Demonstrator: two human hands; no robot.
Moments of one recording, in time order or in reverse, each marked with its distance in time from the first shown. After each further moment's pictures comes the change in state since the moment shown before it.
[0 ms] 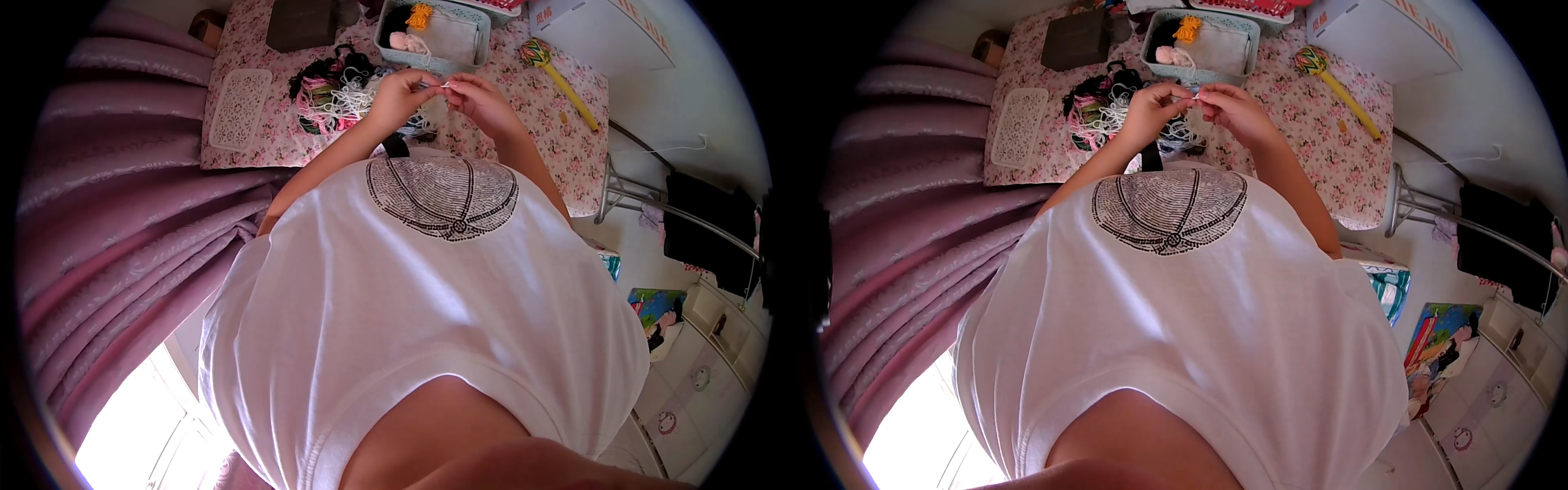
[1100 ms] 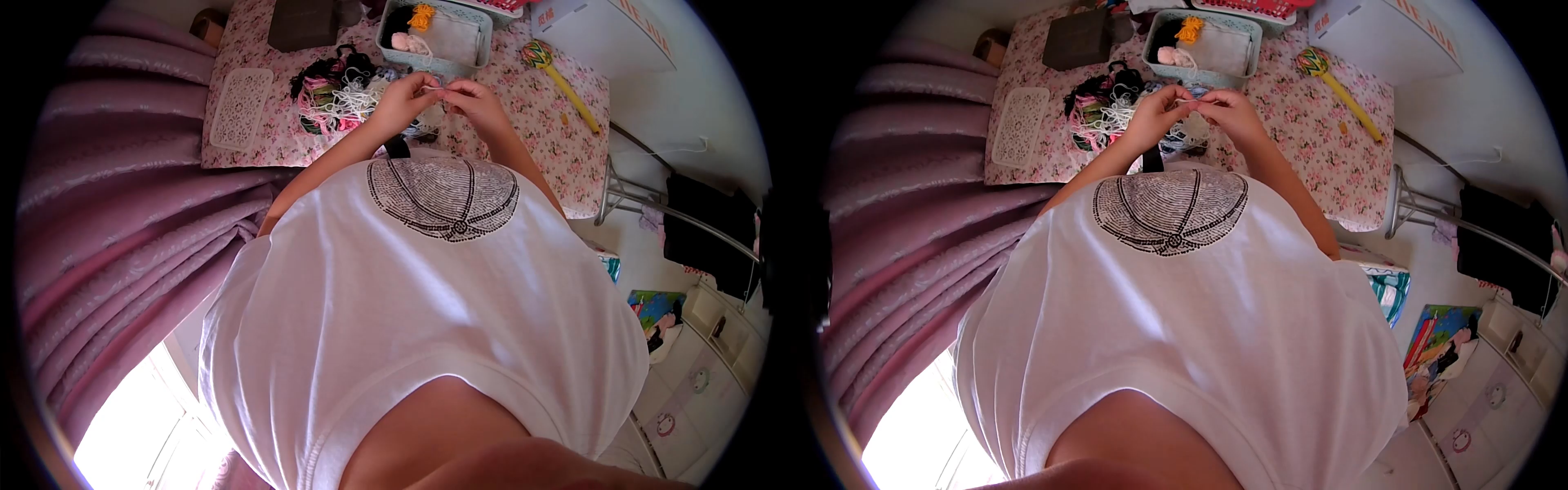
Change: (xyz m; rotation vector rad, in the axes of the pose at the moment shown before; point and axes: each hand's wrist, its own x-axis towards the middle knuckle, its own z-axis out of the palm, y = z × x) left_hand -0.004 -0.005 0.001 -0.034 -0.096 -0.138; right_hand 0.006 0.019 0.000 -0.328 0.144 -0.108
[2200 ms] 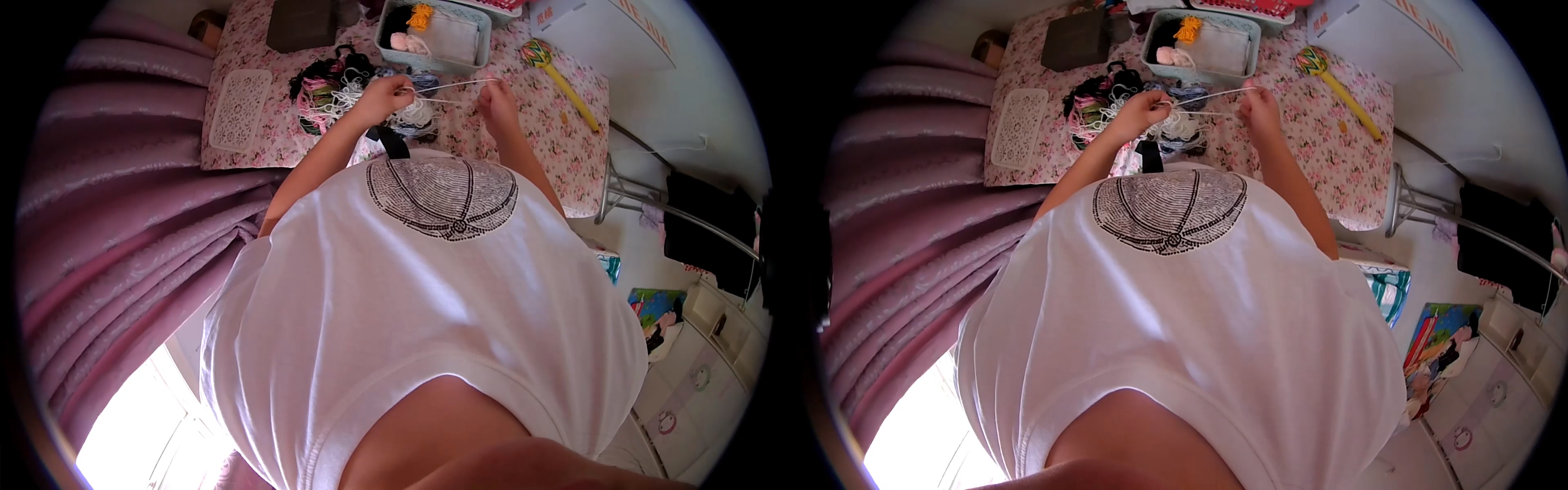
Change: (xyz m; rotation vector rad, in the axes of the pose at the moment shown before) left_hand 0.005 -0.041 -0.033 0.062 -0.124 -0.104; right_hand 0.010 0.020 -0.032 0.283 0.361 0.016
